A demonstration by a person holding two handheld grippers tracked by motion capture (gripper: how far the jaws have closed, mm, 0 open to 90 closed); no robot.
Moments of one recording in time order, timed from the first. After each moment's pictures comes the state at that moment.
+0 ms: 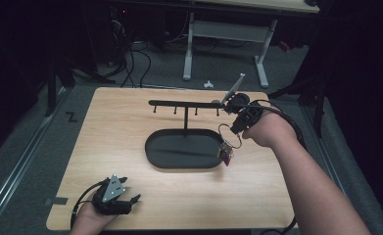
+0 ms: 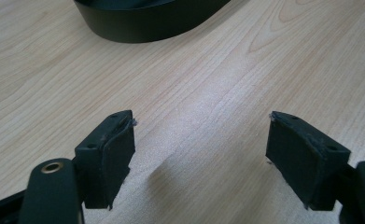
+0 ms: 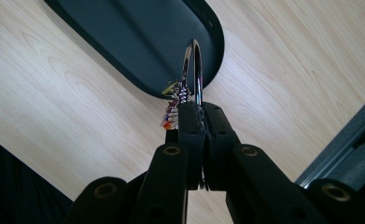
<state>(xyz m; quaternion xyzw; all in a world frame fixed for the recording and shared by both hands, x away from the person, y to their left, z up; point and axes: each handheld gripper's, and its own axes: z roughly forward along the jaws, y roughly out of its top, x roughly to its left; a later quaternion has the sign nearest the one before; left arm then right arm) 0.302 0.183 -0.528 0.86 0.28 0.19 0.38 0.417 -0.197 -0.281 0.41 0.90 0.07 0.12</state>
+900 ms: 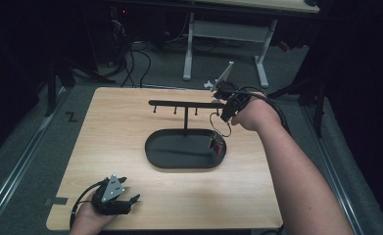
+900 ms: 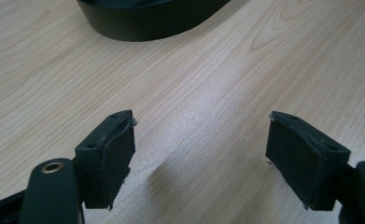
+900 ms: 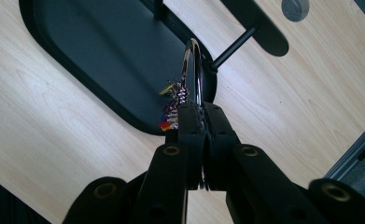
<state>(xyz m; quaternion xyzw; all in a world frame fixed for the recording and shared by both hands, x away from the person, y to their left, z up) 0.302 0.184 -0.529 0.86 0.28 0.19 0.38 0.463 -0.182 -0.285 0.41 0.90 0.07 0.11</state>
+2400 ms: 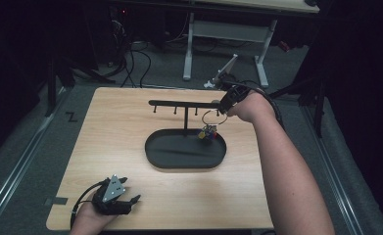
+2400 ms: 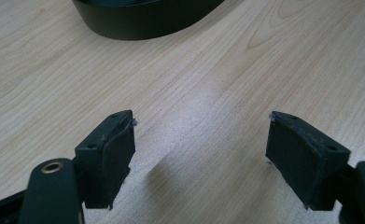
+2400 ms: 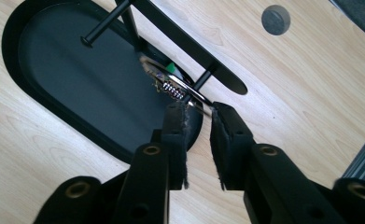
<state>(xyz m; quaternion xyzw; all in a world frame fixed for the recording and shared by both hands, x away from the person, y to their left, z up) 0.302 0.183 -0.529 0.86 0.27 0.19 0.38 0.492 -0.189 -0.290 0.46 0.88 0.11 0.12</state>
